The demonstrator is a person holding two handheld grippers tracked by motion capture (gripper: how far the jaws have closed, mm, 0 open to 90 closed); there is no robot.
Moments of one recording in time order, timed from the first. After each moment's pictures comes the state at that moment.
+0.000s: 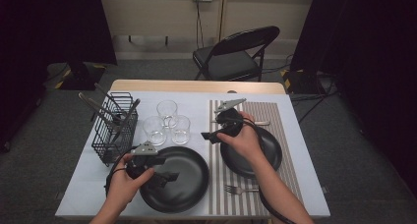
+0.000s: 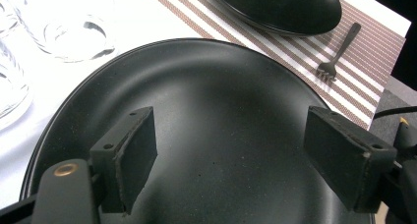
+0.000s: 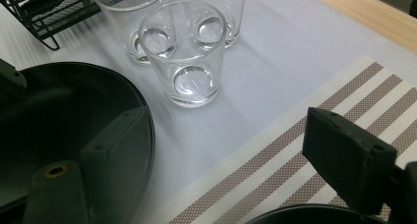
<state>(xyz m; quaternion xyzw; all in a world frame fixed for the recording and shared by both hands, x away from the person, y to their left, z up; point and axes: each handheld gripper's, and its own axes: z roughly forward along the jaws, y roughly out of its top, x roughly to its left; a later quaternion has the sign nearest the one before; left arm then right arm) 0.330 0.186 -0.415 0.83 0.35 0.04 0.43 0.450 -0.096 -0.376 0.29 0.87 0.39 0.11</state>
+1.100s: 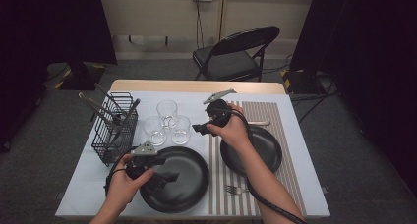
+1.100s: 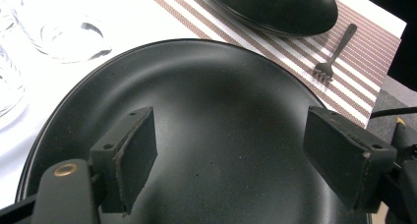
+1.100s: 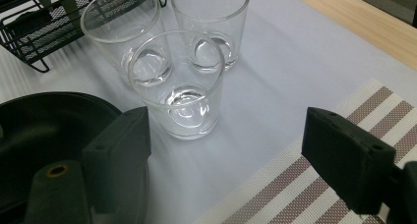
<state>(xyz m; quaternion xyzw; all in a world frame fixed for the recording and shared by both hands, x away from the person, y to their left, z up) 0.328 0.186 -0.414 0.83 0.35 0.04 0.43 0.475 -0.066 -0.370 0.30 0.87 0.38 0.10</state>
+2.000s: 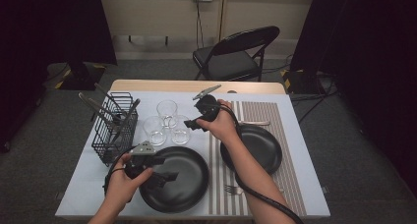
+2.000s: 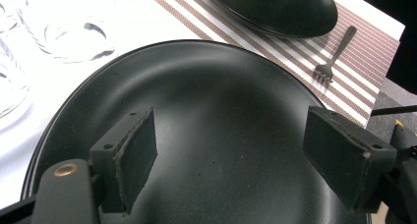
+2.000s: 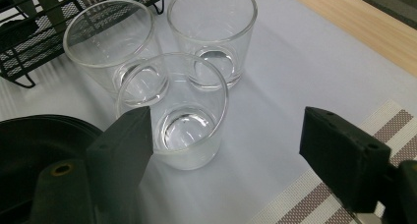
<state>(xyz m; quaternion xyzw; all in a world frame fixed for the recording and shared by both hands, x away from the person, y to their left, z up) 0.329 0.189 -0.414 0.83 0.35 0.04 0.44 0.495 -0.037 -0.376 0.29 0.88 0.37 0.10</state>
